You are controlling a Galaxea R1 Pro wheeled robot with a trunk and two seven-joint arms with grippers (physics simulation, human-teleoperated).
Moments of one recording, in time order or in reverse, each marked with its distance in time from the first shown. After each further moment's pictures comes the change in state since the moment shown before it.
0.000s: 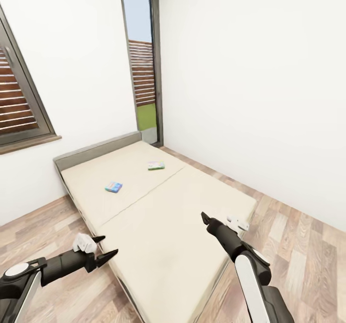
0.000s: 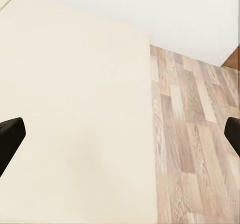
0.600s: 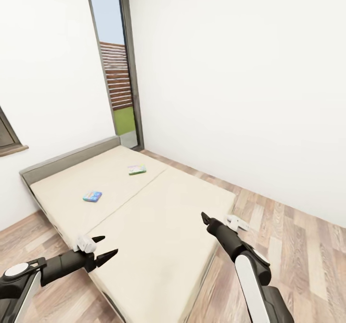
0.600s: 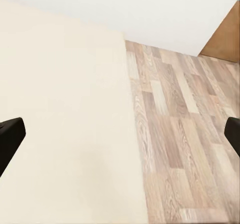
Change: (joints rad) left arm 0.000 0.000 0.002 0.000 0.000 -0.001 0.000; right arm 0.000 0.000 0.000 0.001 0.000 0.000 0.000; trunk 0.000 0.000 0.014
